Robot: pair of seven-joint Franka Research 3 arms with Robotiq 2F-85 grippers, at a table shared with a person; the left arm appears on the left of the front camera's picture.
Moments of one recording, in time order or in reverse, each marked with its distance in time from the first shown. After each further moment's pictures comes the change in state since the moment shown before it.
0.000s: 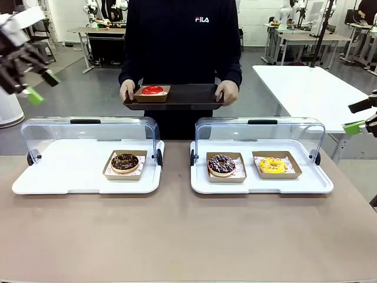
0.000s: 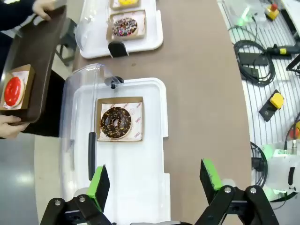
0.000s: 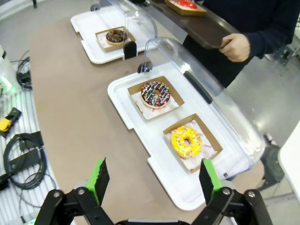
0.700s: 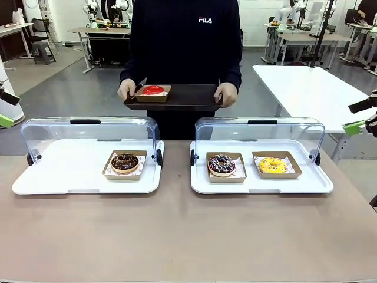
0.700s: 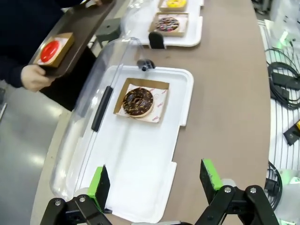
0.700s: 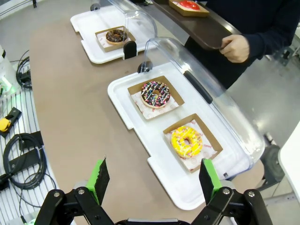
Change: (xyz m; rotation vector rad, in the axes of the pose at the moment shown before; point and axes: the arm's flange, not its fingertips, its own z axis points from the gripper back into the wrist) left arm -0.090 -0.053 0.004 0.256 -0.098 0.181; right arm 0.000 0.000 0.000 0.000 0.000 0.000
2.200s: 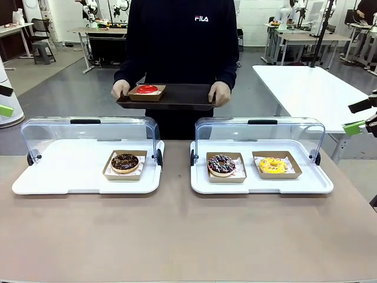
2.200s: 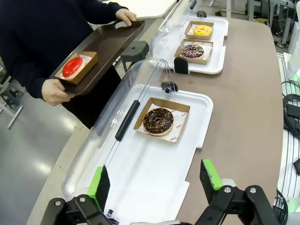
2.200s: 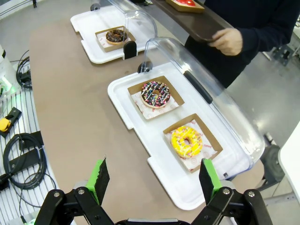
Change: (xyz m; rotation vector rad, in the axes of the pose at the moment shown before) left arm -0.012 0.007 0.008 0.092 -0.152 0.075; right arm 0.000 0.000 0.000 0.000 0.000 0.000
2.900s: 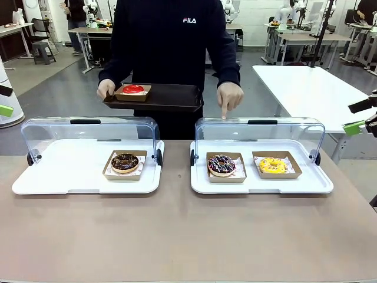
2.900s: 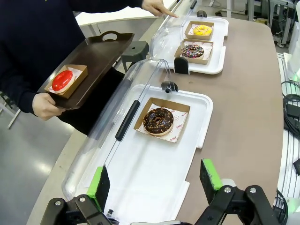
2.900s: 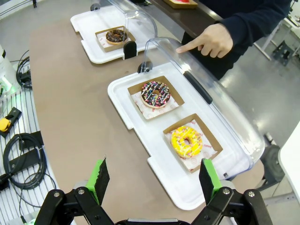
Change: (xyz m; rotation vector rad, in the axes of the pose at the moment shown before) left arm 0.000 0.000 0.000 0.001 0.000 0.000; right arm 0.000 0.000 0.000 0.000 0.000 0.000
